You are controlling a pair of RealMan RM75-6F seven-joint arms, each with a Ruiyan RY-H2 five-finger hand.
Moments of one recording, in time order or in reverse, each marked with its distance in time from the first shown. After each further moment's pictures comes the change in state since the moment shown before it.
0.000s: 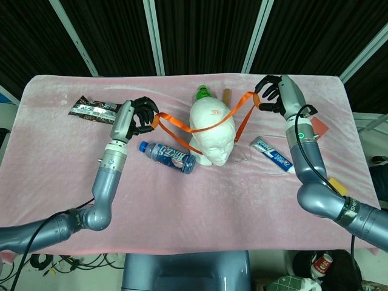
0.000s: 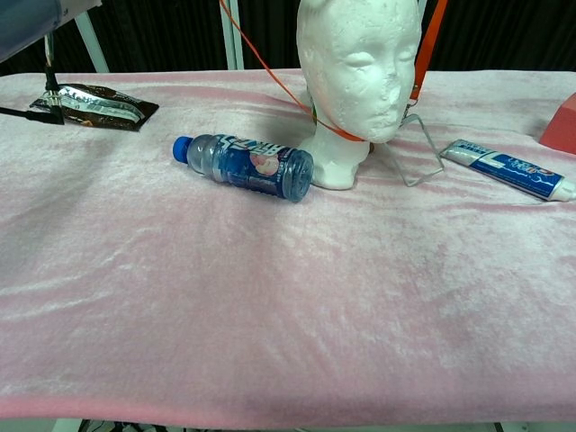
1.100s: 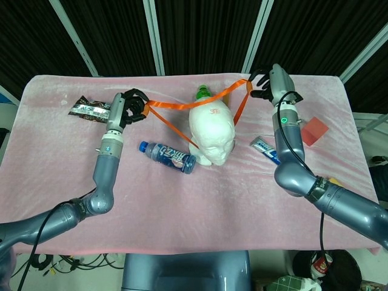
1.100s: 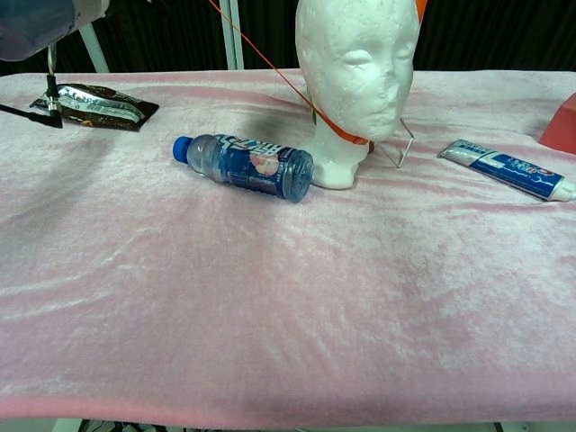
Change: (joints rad) left arm -0.038 -0.056 -0.072 0.206 -0.128 -0.105 -0.071; right arm 0.138 -0.166 -0.028 0.279 0.087 -0.003 -0.073
